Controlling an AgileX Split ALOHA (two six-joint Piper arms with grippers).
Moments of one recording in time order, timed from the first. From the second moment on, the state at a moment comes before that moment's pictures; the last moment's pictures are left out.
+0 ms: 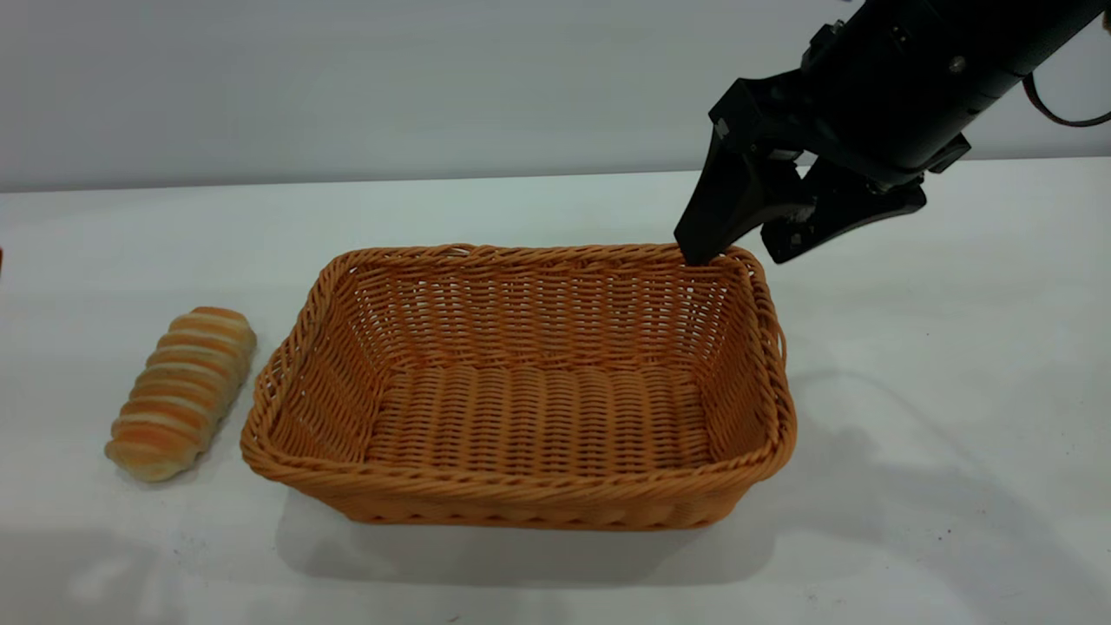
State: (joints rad) left arm -0.09 1.14 -0.51 -0.21 0.26 -0.02; right arm 0.36 1.76 -1.02 0.81 0.55 -0.67
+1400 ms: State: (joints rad) left arm -0.09 2.03 -1.12 0.05 0.42 -0.11; right arm 0.36 1.06 -1.01 0.47 1.00 -0.46
